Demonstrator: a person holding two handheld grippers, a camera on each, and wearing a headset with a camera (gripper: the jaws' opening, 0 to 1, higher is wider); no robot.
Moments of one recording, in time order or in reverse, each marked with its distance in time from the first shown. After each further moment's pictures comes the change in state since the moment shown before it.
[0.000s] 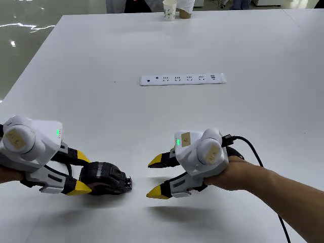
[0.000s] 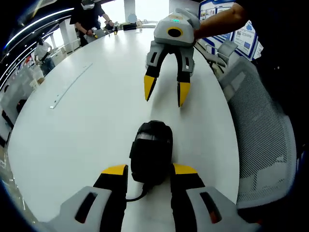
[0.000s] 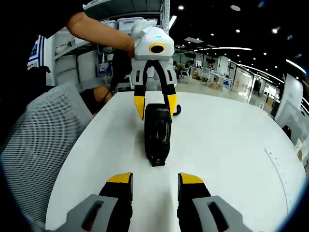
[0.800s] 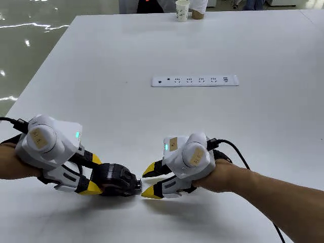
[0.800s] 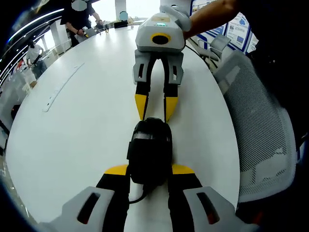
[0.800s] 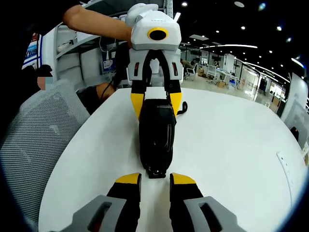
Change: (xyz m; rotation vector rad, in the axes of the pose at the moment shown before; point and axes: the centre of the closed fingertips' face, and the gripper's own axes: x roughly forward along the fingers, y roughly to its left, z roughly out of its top) left arm 0.005 -0.002 -0.003 0.045 0.019 -0.044; right arm 0.041 -0.003 0.002 -0.012 0.026 0.052
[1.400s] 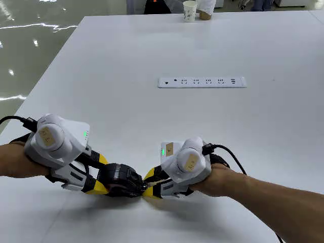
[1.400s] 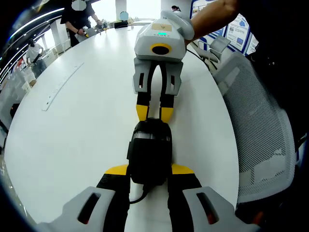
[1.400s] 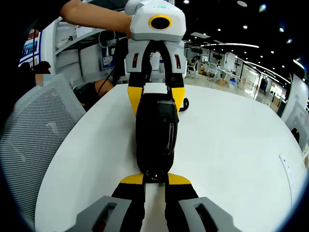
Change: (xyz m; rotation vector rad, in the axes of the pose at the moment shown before) left arm 0.001 0.001 0.000 -0.010 -0.004 -0.013; right arm 0.013 -0.002 -0.002 -0.008 0.027 -0.004
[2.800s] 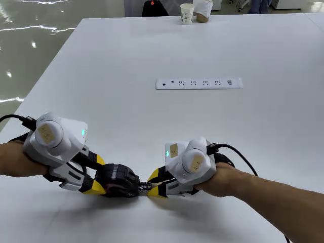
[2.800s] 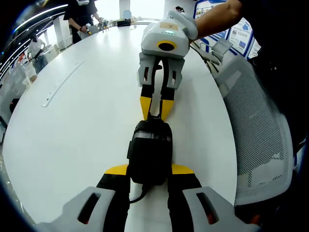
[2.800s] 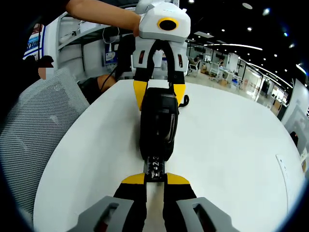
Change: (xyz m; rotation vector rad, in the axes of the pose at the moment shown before) left arm 0.000 -0.001 0.000 -0.034 0.004 -0.009; right arm -0.017 0.001 -0.014 -0.036 0.029 0.003
